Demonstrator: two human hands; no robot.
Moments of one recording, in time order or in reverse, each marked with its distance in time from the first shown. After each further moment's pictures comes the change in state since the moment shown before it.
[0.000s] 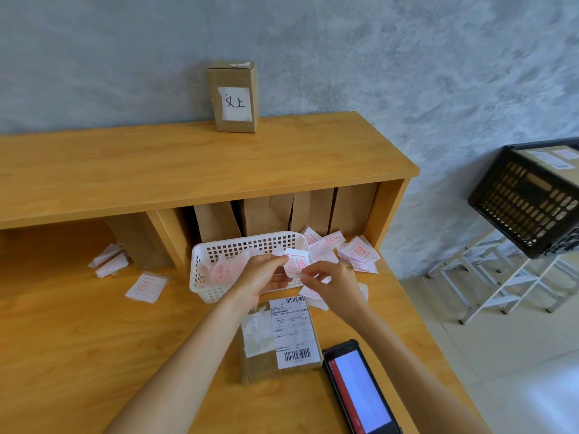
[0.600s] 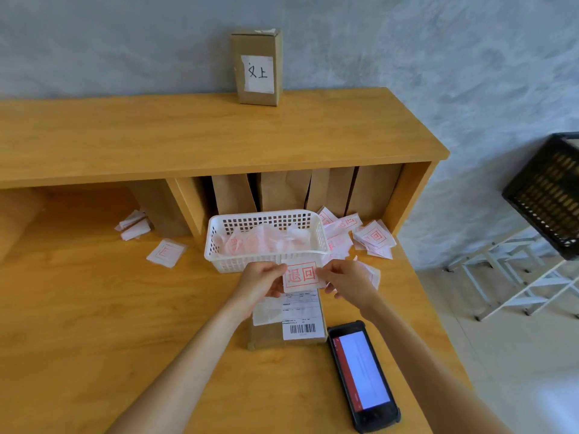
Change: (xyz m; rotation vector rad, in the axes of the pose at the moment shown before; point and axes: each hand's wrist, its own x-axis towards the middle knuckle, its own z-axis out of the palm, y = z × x) left_hand -0.029 -0.053 -0.019 0.168 0.062 0.080; right_hand -0.008 0.015 0.001 0.179 -0.268 0.282
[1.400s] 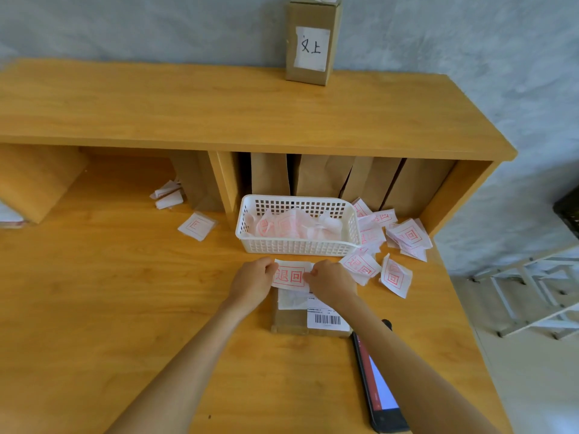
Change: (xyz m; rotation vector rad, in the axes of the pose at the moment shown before) left_hand 0.008 -0.062 -0.044 0.682 0.245 0.171; right_hand 0.029 -0.014 0.085 -0.690 -0.062 0.046
